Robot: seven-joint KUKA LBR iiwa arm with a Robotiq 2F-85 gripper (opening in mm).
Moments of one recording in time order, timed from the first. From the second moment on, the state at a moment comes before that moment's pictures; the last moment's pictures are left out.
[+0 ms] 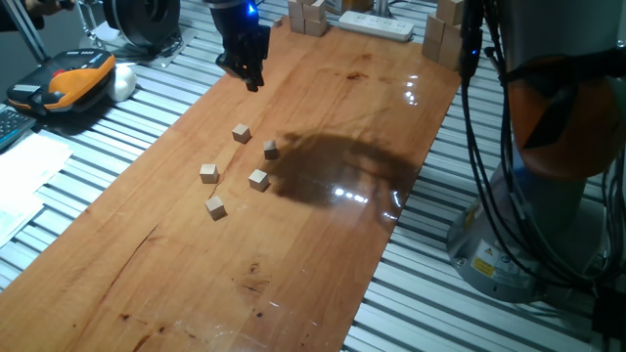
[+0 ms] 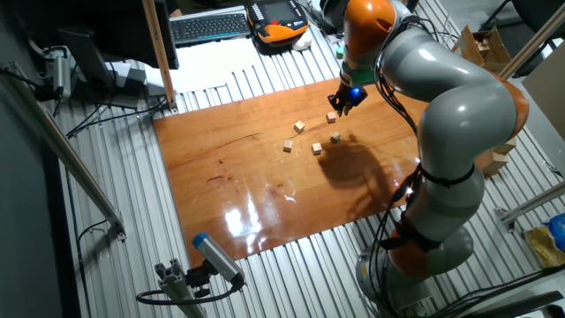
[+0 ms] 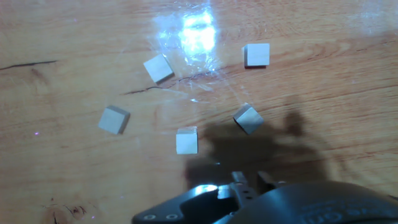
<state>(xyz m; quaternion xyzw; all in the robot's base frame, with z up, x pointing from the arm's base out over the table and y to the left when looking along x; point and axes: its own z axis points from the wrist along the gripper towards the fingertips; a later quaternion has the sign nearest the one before) 0.515 0.000 0.237 -0.03 -1.00 0.00 0.05</state>
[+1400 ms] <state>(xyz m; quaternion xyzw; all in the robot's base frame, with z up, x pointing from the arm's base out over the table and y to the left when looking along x) 0.521 -0.003 0.221 -0.02 -1.00 0.00 0.03</state>
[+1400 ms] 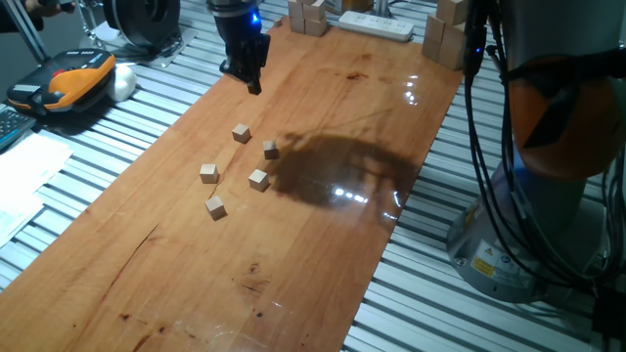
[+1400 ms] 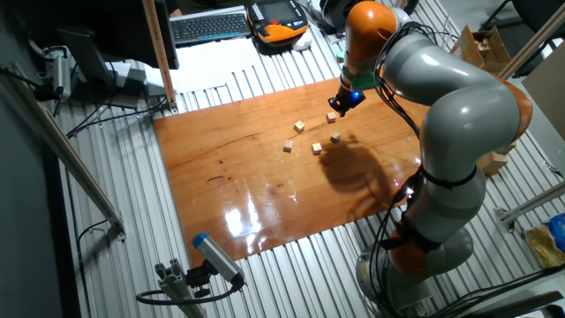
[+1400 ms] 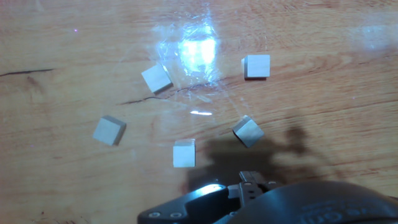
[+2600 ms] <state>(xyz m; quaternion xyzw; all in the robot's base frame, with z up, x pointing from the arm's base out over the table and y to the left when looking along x) 0.525 -0.003 0.207 -0.05 -1.00 0.00 0.01</state>
